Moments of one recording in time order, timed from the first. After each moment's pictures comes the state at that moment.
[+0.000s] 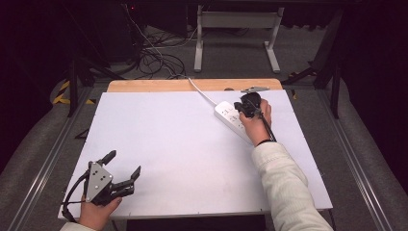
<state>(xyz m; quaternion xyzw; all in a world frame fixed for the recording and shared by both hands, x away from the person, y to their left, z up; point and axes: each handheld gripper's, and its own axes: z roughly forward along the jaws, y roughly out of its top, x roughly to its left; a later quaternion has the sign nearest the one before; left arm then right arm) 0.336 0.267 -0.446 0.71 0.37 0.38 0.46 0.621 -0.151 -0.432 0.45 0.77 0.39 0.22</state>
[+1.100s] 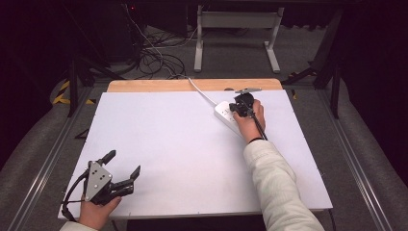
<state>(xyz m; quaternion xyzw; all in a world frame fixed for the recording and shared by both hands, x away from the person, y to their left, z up) 0.338 0.270 -0.446 0.71 0.37 0.38 0.47 0.645 -0.139 -0.459 0.47 0.77 0.38 0.21</state>
